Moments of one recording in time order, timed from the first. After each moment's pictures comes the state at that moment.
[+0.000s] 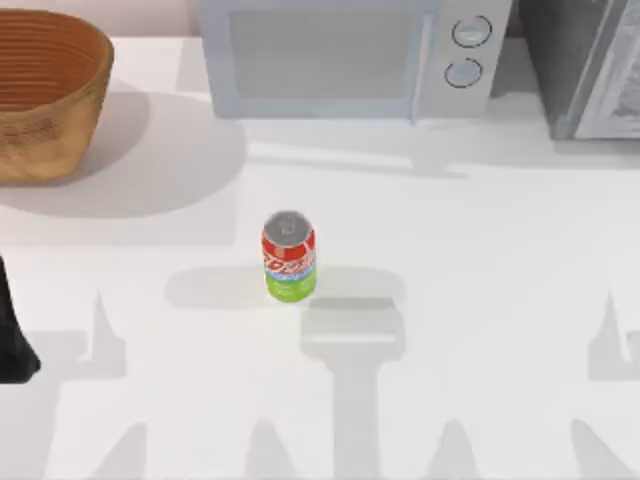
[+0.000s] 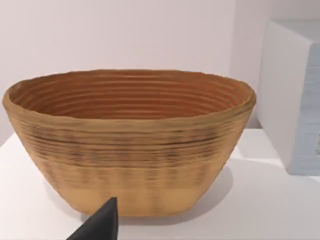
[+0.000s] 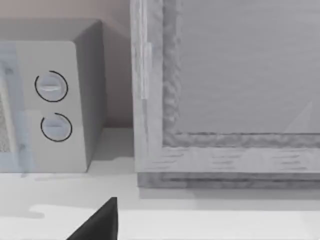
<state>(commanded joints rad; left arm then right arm) 0.00 0.00 0.00 0.00 0.00 0.00 0.00 0.00 0.00 0.00 0.00 0.00</state>
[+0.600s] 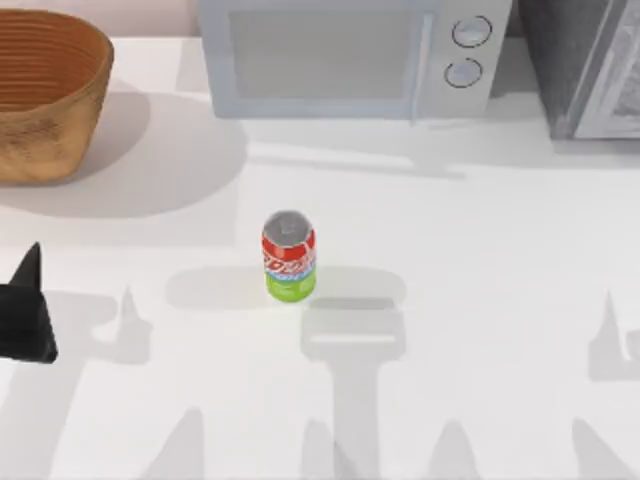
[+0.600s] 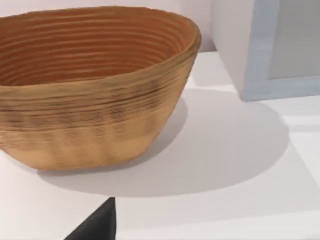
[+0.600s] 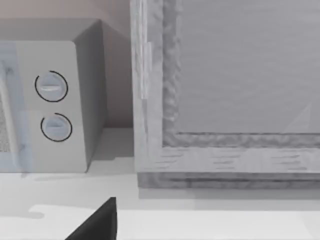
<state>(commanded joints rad) -0.11 0.34 0.29 -0.21 0.01 0.04 0.00 0.00 0.00 0.00 0.00 0.00</state>
